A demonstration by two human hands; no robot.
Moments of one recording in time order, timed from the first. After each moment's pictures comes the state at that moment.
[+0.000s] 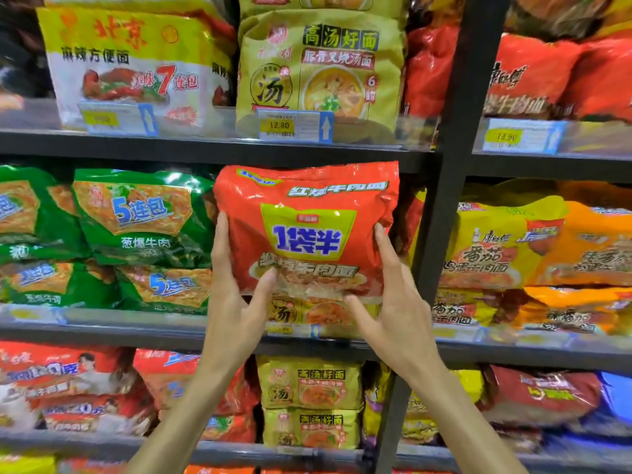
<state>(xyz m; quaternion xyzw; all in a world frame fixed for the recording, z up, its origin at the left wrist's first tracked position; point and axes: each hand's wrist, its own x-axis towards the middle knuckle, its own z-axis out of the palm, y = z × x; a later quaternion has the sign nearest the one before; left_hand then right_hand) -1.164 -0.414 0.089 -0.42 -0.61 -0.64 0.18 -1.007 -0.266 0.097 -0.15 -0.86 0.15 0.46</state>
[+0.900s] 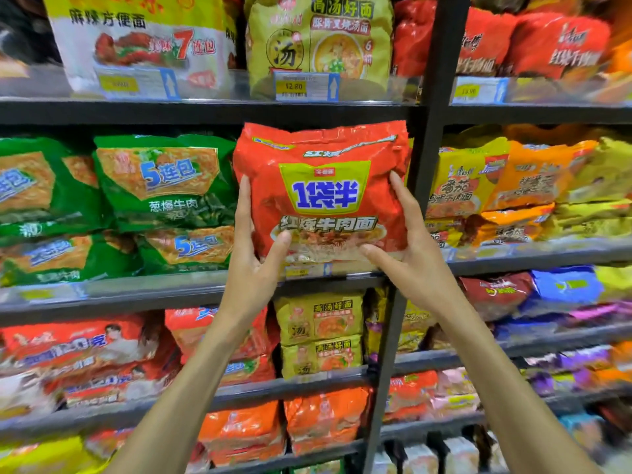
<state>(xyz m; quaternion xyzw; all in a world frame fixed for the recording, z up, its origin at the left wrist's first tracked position) -1.163 -0.490 0.093 -0.52 -0.54 -0.66 0.03 -0.967 -0.371 0.117 -0.16 -0.83 0.33 0.43</state>
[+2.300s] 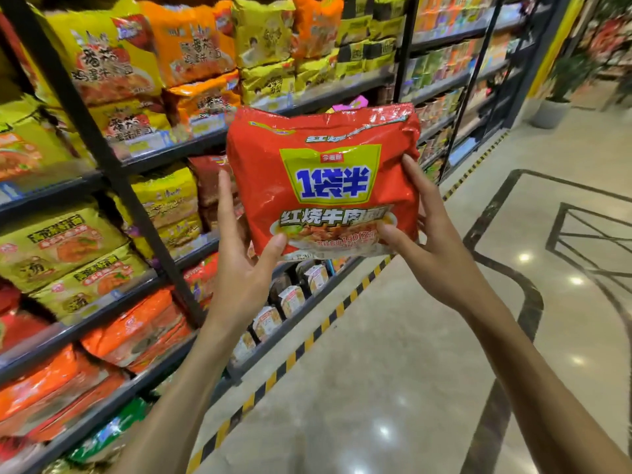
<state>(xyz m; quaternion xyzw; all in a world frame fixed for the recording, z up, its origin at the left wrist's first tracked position) -0.764 -0.532 -0.002 -0.63 -0.39 -0.60 -0.29 -0.522 -0.549 0.029 -0.46 -0.70 0.27 0.48</state>
